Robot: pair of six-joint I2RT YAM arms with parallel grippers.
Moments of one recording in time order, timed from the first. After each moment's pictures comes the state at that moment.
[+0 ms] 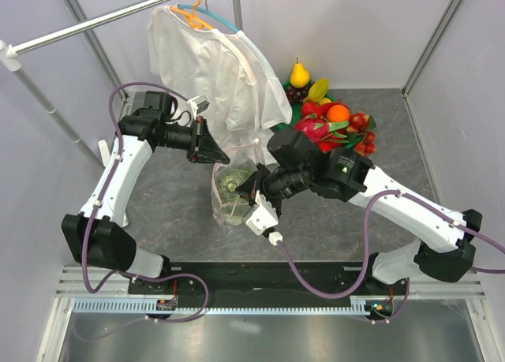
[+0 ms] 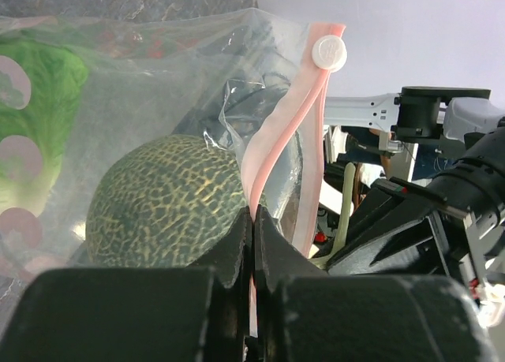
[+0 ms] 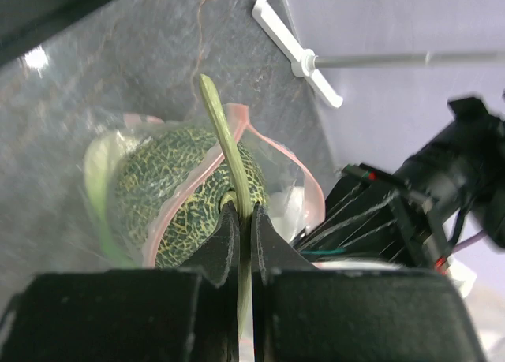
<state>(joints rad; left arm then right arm) -0.16 1.44 1.46 -1.02 1.13 -0.32 1.05 1.40 1.63 -0.89 -0.52 -1.43</state>
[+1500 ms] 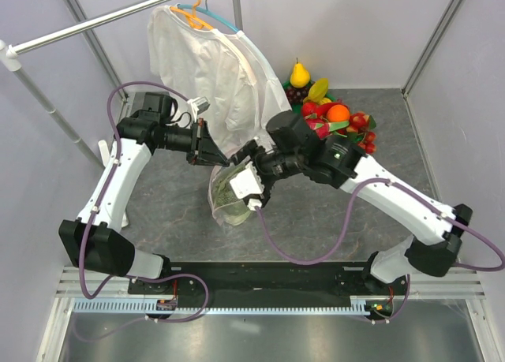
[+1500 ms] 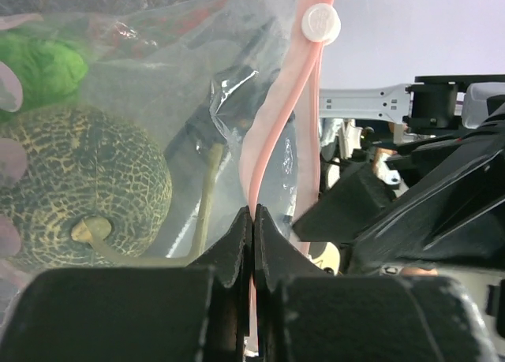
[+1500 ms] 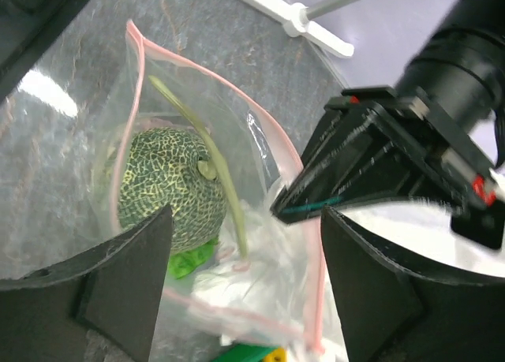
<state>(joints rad) -0.18 1.41 1.44 -1.03 1.12 -0.29 0.97 1.51 1.72 -0.84 -0.52 -1.23</state>
